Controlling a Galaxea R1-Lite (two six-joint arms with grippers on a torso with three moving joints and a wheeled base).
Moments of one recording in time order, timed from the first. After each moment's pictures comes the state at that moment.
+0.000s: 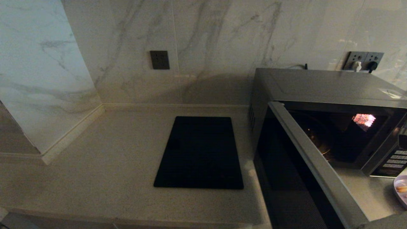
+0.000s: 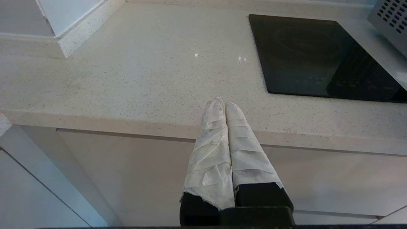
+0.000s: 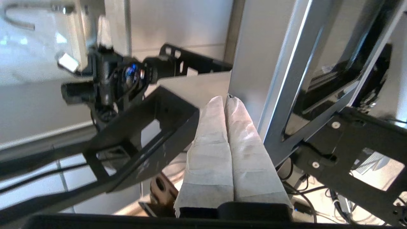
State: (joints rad) left arm 0.00 0.00 0.00 -0.01 0.02 -0.07; right arm 0.62 1.19 -1.21 0.89 0.43 0.77
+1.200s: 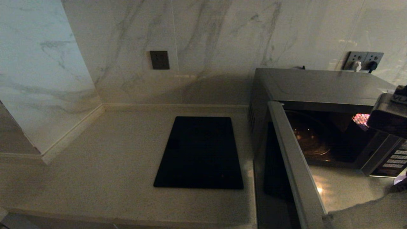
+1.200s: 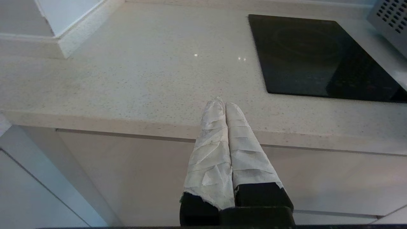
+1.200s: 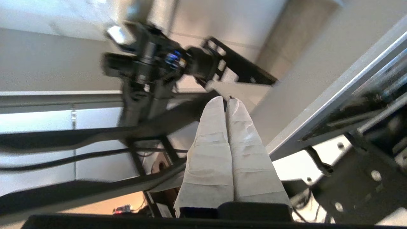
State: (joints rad) left arm 0.00 0.00 0.00 -0.01 0.02 -0.07; right arm 0.76 1.23 -1.23 0.60 0.51 0.77
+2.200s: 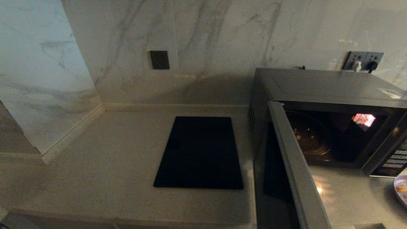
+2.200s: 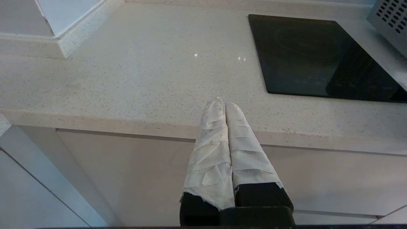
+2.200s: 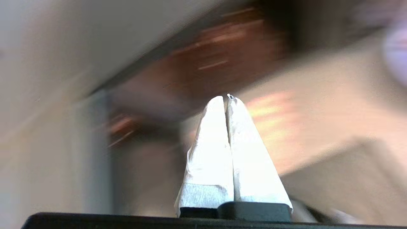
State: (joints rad) left arm 0.00 0.00 0.00 -0.01 0.02 -0.07; right arm -0.02 1.23 -1.30 0.60 -0.20 0.70
